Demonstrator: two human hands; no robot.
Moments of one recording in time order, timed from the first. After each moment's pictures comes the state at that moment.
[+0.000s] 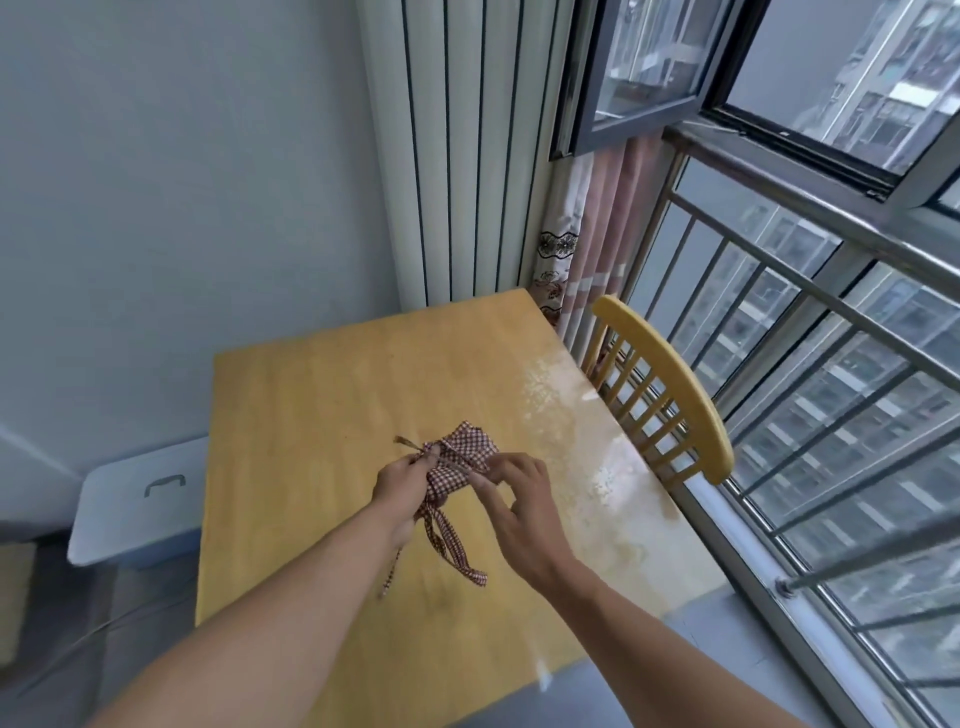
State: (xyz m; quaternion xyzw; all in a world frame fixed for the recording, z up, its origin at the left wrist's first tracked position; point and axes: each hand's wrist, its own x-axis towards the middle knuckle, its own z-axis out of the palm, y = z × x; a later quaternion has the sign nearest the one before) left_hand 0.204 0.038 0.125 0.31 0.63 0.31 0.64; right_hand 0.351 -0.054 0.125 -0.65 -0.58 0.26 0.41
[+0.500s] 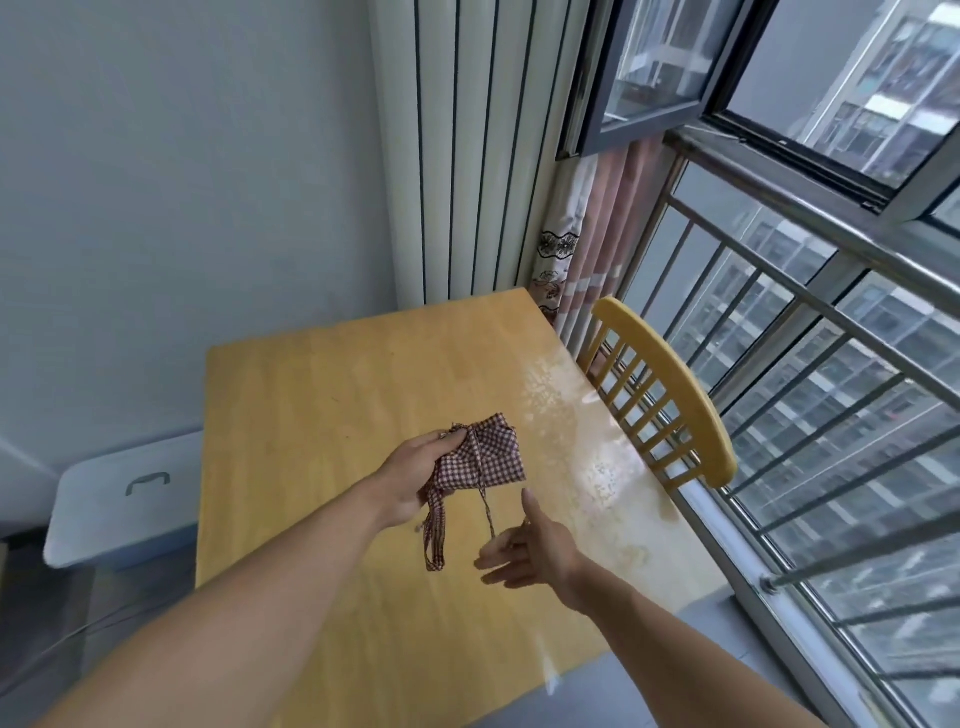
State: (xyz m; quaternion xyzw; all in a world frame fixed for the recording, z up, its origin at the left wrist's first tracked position) left_hand 0.188 0.068 0.143 0.34 0.46 0.25 0.78; right_hand 0.360 -0.061 0.119 -0.65 -0.25 0.67 0.26
